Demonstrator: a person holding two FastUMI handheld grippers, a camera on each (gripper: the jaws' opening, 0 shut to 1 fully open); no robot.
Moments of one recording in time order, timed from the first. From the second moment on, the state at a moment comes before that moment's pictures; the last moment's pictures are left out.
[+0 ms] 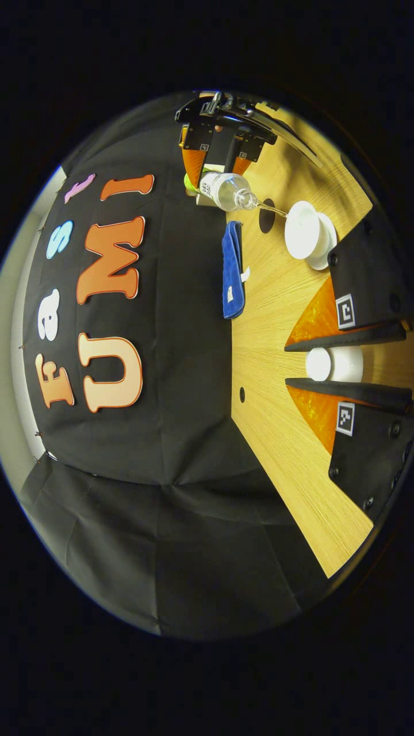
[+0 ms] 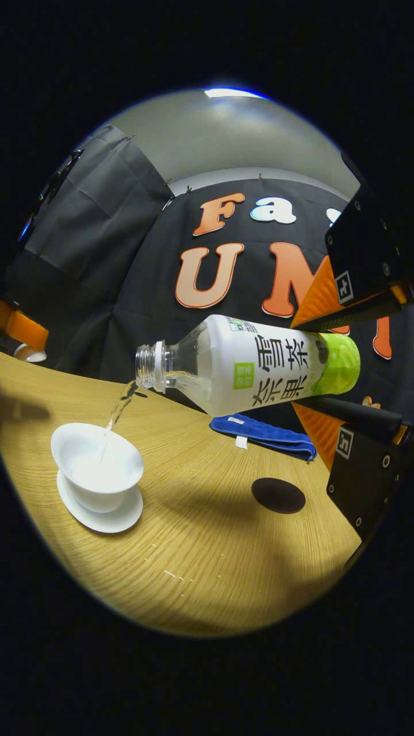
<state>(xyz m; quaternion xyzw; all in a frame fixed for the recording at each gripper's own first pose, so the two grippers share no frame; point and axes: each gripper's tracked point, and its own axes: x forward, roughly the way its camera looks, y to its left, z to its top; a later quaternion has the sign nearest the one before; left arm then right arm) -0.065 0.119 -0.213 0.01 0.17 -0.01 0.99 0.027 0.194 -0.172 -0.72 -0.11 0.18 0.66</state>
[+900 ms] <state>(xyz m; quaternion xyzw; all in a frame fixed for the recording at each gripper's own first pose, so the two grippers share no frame) -0.067 0.116 -0.214 0.01 0.17 -0.01 0.99 0.026 0.195 -0.164 -0.76 -0.21 0.13 0.60</state>
